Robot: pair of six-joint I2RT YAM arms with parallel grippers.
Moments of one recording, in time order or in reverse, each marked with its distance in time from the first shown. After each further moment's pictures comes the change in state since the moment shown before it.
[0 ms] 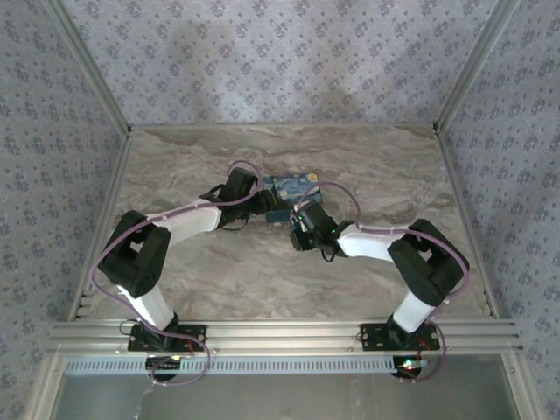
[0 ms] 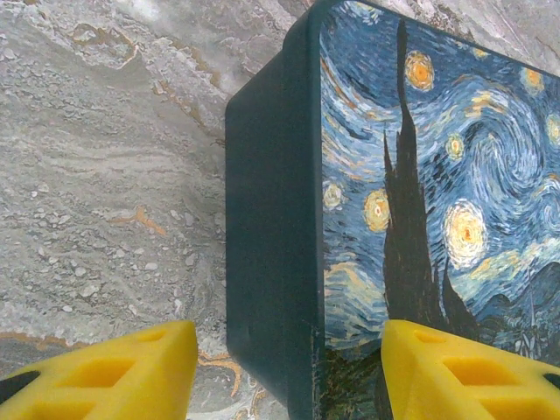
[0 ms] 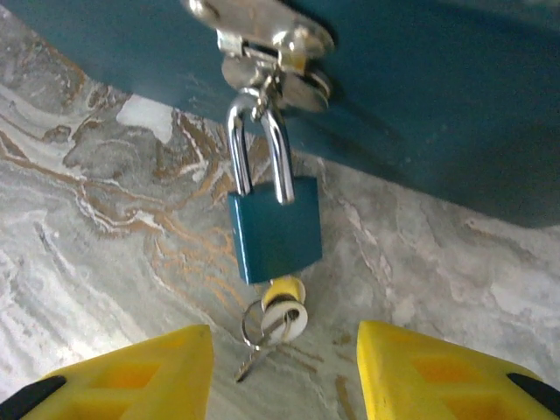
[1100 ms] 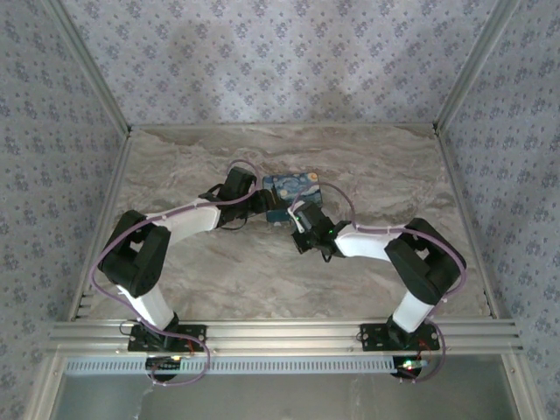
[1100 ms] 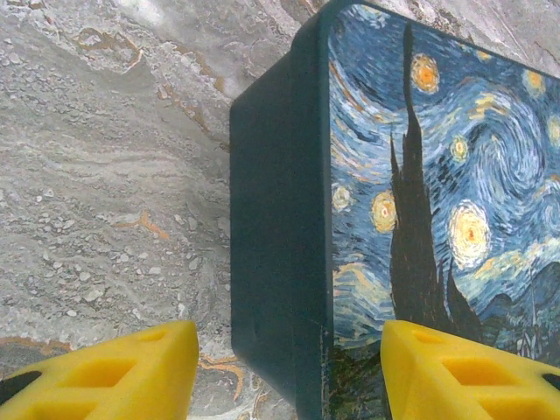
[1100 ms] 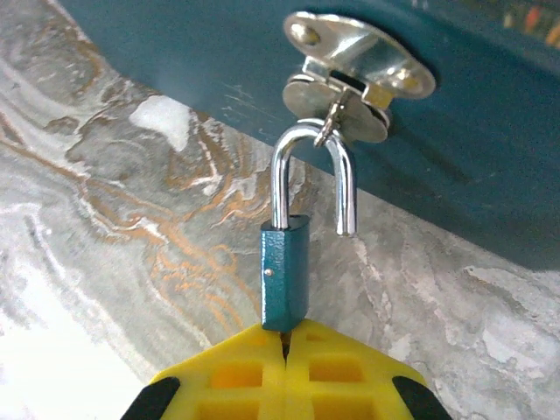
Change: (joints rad) left arm 0.015 0.002 0.000 0.005 0.011 0.000; right arm 0.013 0.002 0.001 0.021 0.016 -0.165
